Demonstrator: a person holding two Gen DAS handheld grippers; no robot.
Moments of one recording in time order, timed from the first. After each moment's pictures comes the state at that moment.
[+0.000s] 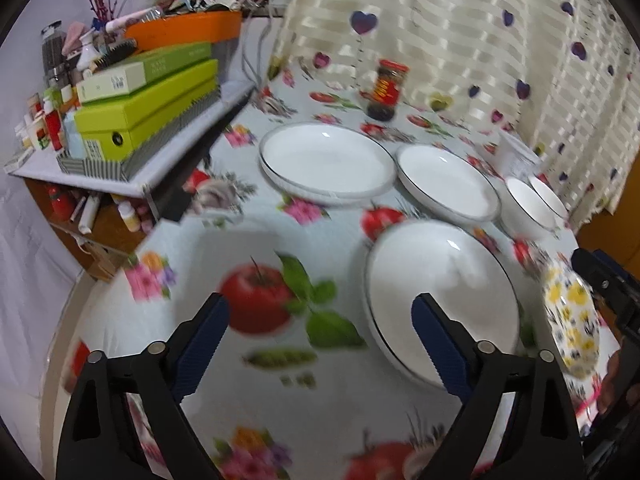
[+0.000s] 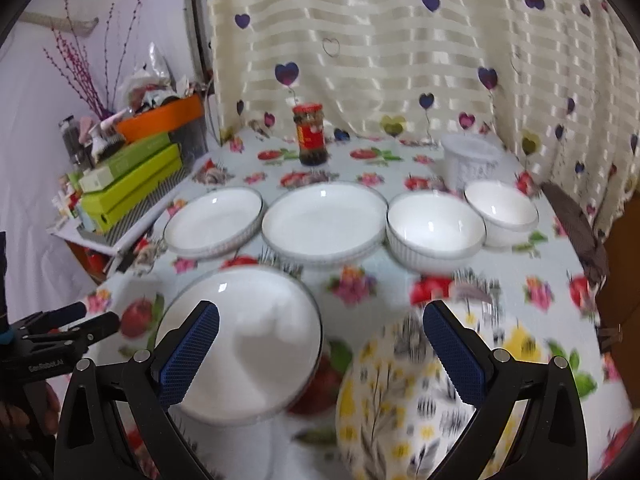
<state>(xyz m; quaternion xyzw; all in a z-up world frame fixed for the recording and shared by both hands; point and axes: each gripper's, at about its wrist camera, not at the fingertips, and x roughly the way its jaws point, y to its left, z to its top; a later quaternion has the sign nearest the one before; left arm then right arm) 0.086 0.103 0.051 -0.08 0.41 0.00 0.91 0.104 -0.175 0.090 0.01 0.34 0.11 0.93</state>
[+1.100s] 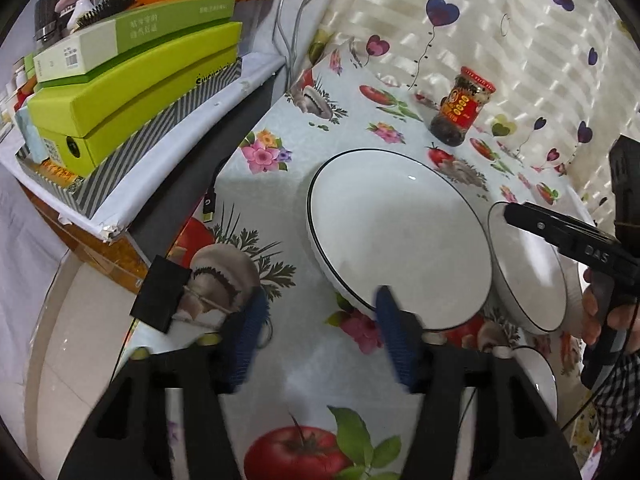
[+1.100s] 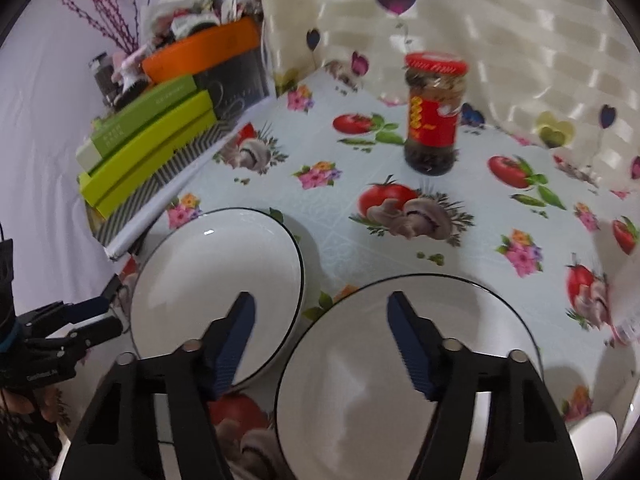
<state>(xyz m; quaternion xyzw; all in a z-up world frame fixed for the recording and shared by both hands) 0.225 0.167 0.015 -0.14 0.45 0.02 0.88 0.360 -0.074 0.037 -0.05 0.45 0.29 0.84</state>
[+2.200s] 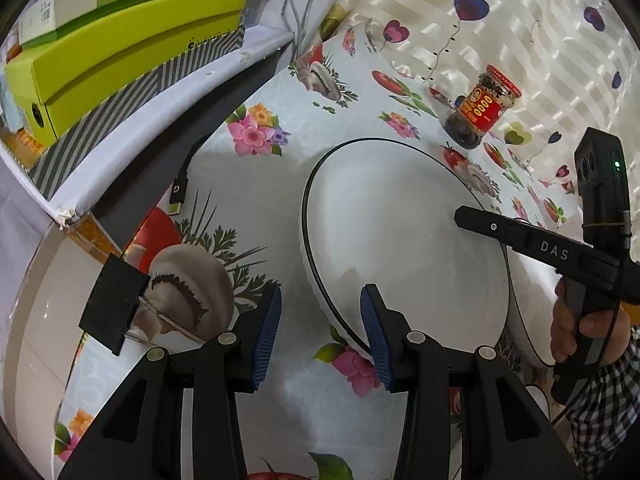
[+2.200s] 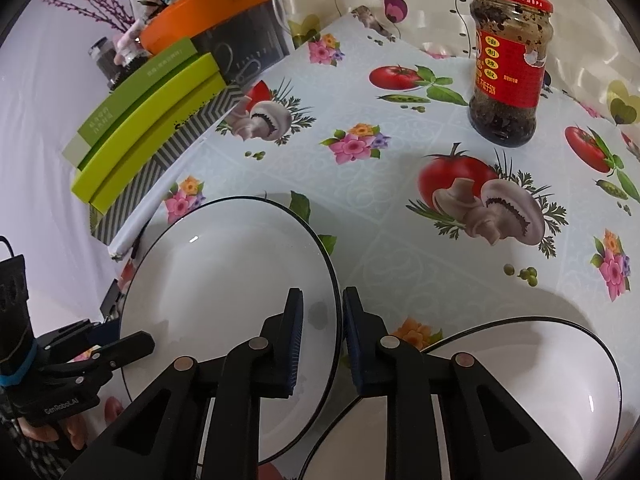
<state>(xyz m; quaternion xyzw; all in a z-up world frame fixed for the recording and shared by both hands) 0.257 0.171 -0.012 -0.20 0.47 0.02 0.86 0.401 -0.031 -0.008 -0.03 0.51 0.34 0.79</state>
